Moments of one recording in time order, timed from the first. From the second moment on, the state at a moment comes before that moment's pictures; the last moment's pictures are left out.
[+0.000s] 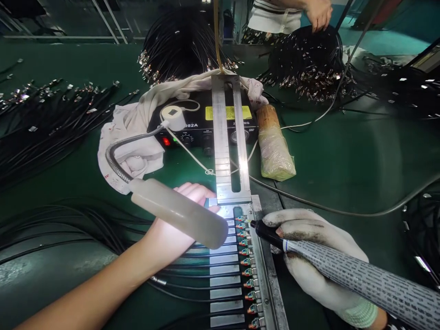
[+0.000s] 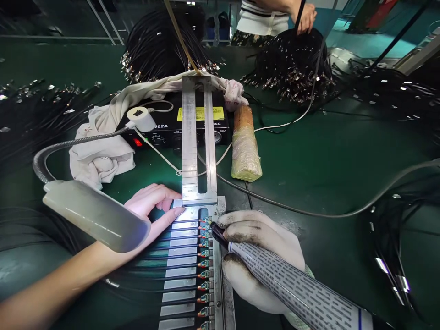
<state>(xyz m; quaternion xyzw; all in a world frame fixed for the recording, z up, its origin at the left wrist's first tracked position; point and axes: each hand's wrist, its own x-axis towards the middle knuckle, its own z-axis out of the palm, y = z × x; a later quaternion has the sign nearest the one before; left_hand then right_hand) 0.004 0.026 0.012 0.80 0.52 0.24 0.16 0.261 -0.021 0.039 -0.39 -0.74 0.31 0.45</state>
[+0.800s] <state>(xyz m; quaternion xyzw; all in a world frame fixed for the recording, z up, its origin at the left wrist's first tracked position) 0.003 0.025 0.013 0.80 0.53 0.23 0.16 0.261 -0.020 0.039 -0.38 -0.73 0.32 0.47</state>
